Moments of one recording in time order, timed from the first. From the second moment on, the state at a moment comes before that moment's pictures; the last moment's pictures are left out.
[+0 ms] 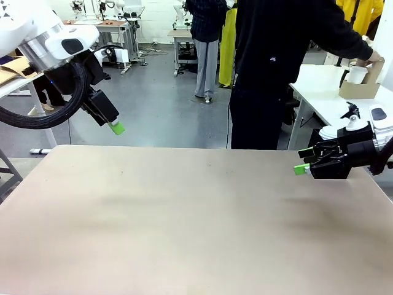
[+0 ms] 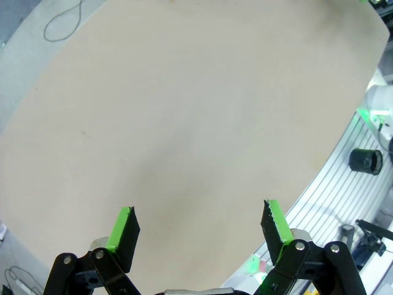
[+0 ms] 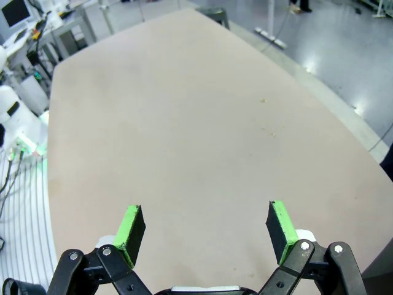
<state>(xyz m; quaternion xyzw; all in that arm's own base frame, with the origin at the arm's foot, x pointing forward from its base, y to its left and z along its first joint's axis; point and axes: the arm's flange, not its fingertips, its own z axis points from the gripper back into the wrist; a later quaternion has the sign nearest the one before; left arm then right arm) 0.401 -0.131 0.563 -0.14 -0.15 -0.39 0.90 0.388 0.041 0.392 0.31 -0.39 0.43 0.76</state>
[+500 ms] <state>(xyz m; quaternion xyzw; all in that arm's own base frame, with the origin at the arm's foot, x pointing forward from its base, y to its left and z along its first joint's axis) 0.401 -0.131 0.563 -0.14 -0.15 -0.39 0.90 0.388 0.041 0.392 0.31 -0.39 0.43 0.76</state>
